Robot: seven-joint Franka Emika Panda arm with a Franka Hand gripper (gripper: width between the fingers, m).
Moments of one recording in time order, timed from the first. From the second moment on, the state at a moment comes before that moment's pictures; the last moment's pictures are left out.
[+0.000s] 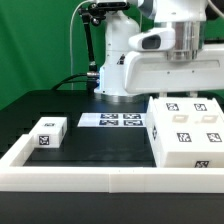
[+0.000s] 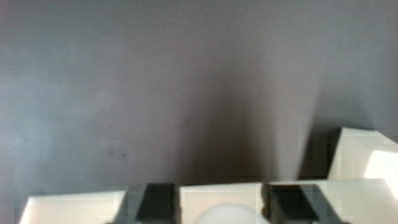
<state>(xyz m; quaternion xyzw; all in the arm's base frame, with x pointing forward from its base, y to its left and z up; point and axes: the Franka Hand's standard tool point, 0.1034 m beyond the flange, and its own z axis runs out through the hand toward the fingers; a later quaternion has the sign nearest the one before) 0.502 0.073 0.084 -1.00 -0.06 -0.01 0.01</state>
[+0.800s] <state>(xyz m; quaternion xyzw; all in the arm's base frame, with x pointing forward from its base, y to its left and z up) 0.505 0.072 0.098 -1.00 -0.07 0.01 0.01</state>
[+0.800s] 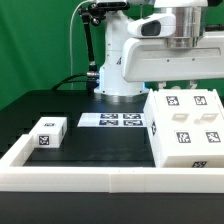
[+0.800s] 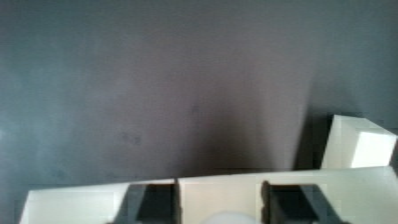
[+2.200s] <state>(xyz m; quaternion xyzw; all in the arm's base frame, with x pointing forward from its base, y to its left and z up) 0.504 0.071 0.124 -0.98 -0.04 0.18 0.00</state>
